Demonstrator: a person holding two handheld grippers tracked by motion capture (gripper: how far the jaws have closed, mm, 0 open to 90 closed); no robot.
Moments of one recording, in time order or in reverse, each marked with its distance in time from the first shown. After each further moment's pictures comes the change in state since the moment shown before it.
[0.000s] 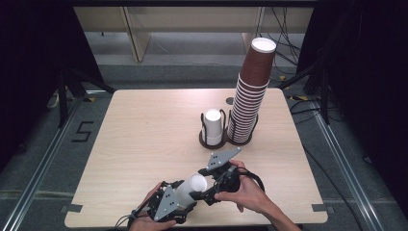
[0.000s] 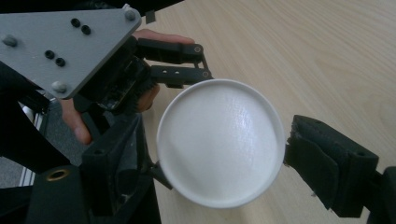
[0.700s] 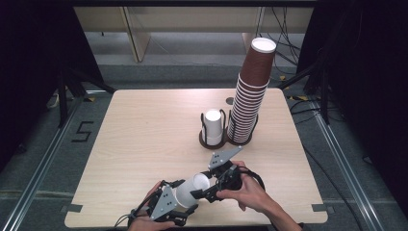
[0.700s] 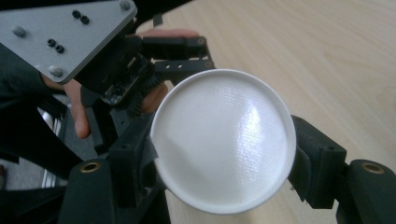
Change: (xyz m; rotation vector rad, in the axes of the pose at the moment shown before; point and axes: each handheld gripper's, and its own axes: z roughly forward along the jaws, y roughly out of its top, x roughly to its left) left arm 0.006 -0.004 -0.002 -0.132 -0.025 -0.079; right arm -0.007 -0.003 -0.003 -0.014 0.053 0.065
